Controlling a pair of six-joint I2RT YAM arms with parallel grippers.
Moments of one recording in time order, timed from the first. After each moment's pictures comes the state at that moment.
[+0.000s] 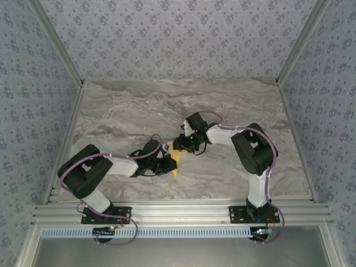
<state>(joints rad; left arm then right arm) -0.77 1.61 0.51 0.31 0.43 -1.07 0.60 1.94 1.12 -0.26 -0.55 0.61</state>
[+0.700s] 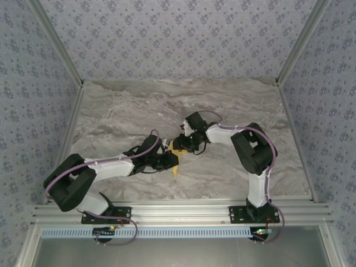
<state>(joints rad) -0.79 1.45 0.59 0.13 0.42 -1.04 0.60 1.95 1.14 -0.28 -0.55 0.60</state>
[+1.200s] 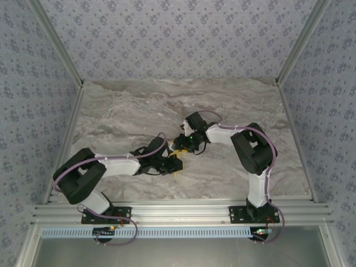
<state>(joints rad) -0.84 1.55 0.61 0.13 0.47 -1.04 0.60 1.95 1.14 -0.28 -0.55 0.60</state>
